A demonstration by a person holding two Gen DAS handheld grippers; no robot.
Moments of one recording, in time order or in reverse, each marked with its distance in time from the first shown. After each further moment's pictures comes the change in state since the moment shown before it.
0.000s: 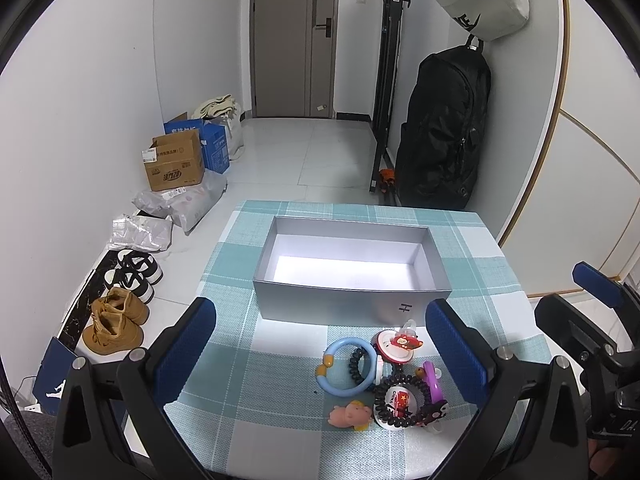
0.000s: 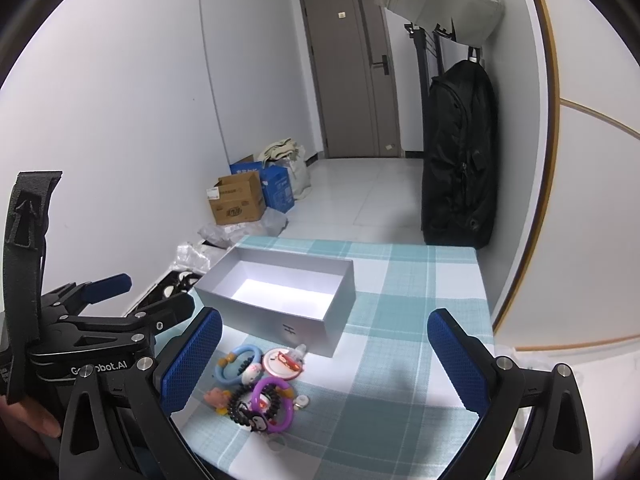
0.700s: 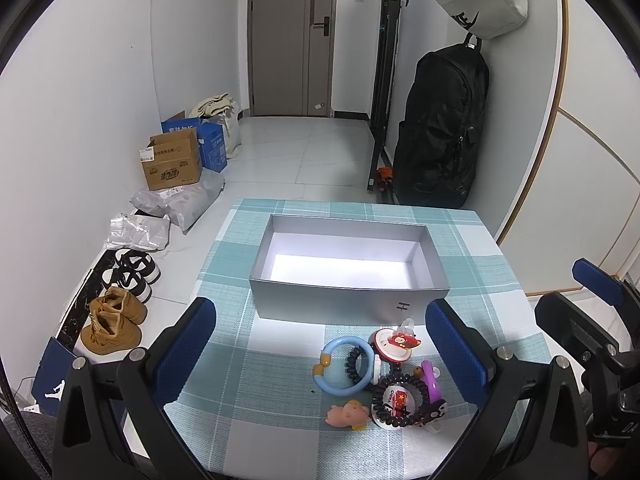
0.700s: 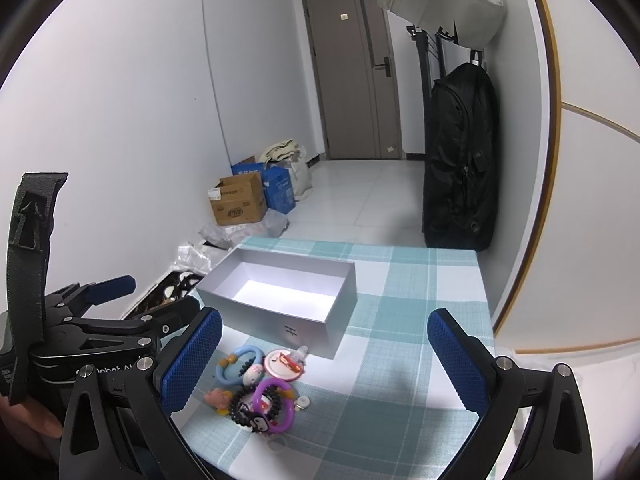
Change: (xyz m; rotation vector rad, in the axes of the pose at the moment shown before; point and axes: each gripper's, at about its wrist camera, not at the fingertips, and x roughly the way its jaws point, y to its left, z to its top) left arm 0.002 -0.003 -0.001 -0.003 0.004 -0.008; right arm 0.000 0.002 0.001 -0.004 -0.002 0.001
